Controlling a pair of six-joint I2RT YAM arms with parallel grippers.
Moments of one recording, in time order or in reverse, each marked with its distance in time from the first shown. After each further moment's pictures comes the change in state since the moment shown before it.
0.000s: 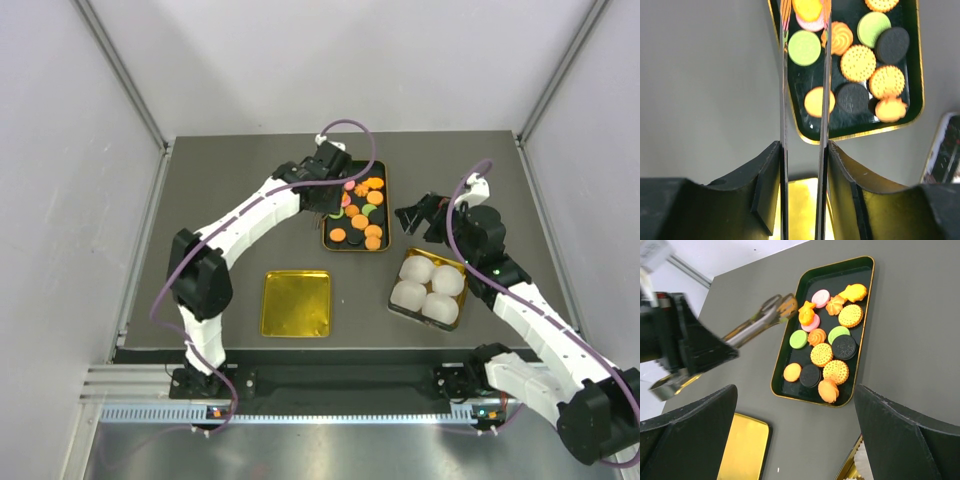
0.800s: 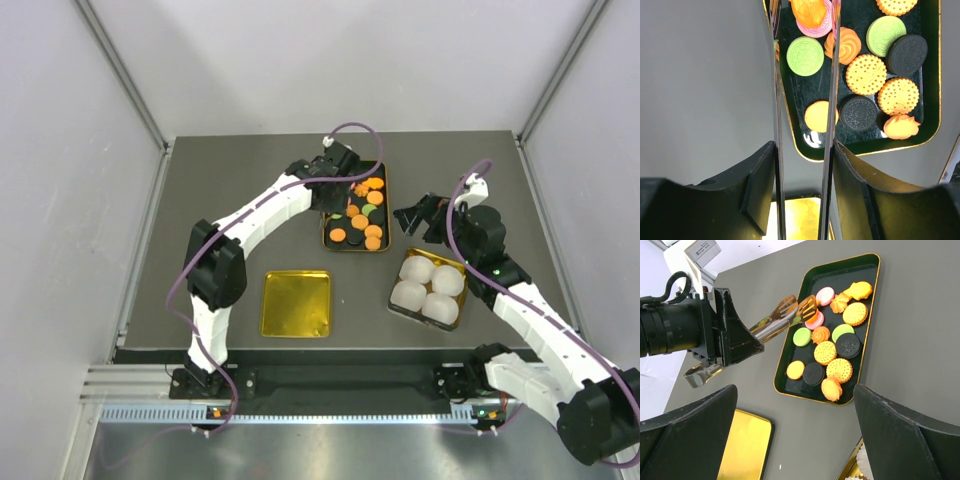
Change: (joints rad) left arm 0.000 0.156 0.113 -0.024 -0.020 0.000; right arm 0.000 0.000 0.000 0.000 -0.023 0.000
